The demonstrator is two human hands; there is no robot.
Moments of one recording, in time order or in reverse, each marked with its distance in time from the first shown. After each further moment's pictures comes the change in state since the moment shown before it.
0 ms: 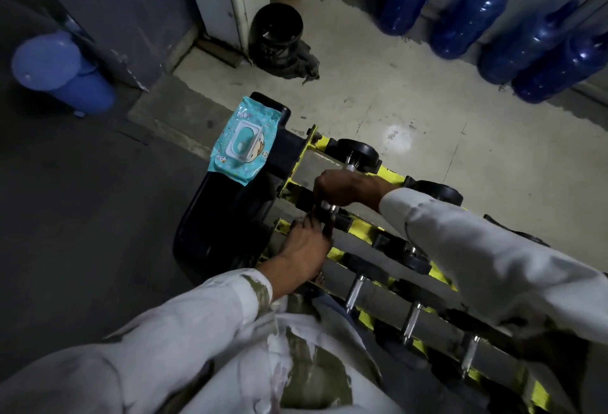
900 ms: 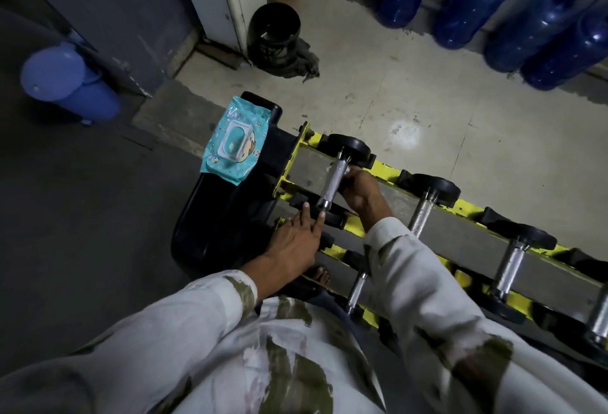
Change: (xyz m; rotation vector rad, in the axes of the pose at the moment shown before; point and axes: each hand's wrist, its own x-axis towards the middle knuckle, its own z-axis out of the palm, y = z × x) left_hand 0.003 0.000 -0.004 -0.123 -0.077 -0.033; right_hand -0.019 0.007 0.061 2.553 0.762 0.489
